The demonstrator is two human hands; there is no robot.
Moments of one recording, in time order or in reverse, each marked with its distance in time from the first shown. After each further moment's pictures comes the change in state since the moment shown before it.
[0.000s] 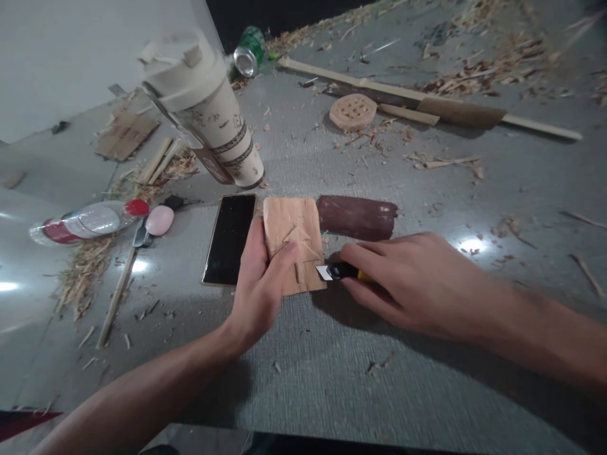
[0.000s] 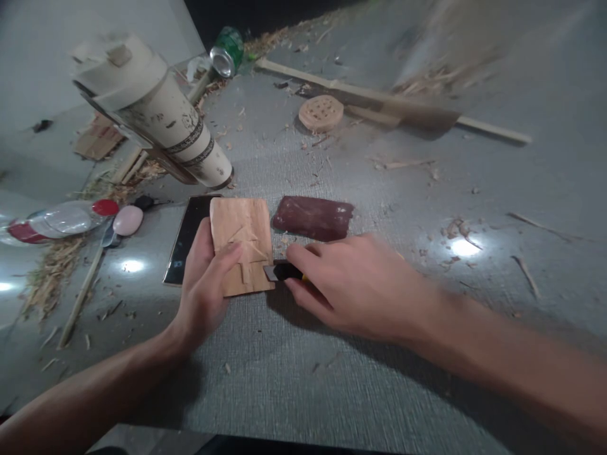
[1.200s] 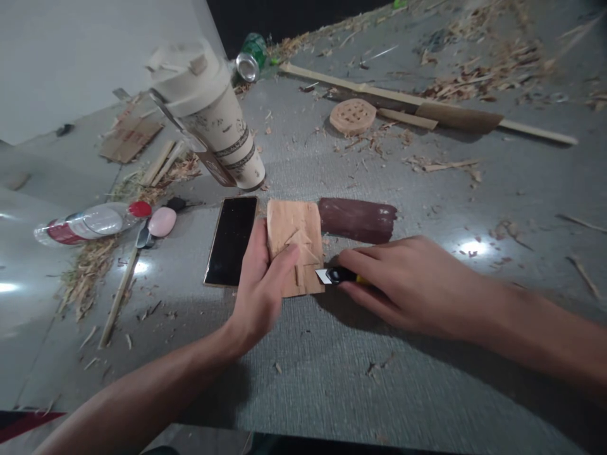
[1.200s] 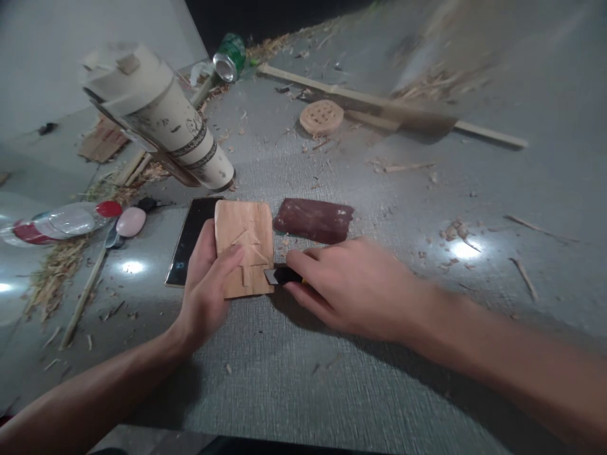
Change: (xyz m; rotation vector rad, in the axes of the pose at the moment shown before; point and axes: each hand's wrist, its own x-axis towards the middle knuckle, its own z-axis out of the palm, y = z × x) left_hand -0.001 0.002 0.000 0.017 -0.034 0.009; right_hand 0.001 0.002 0.003 0.080 -0.091 0.008
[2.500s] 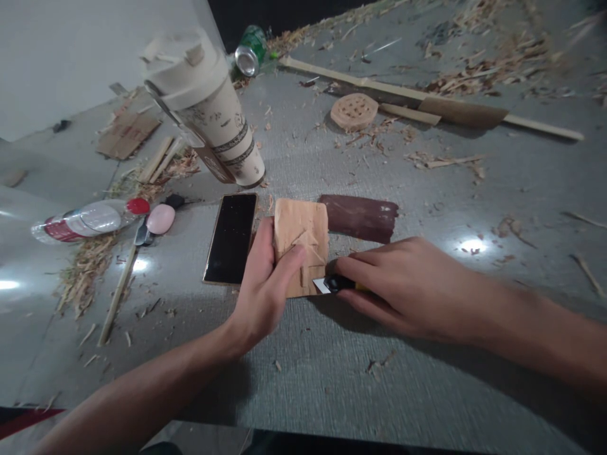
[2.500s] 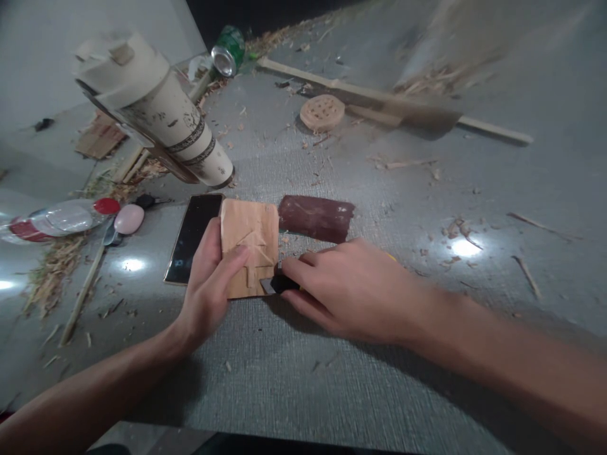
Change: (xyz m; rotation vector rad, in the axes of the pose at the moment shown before) left_hand 0.000 0.005 -0.001 0.091 -0.045 0.017; right_hand 0.000 -0.002 0.001 0.037 0.013 -0.081
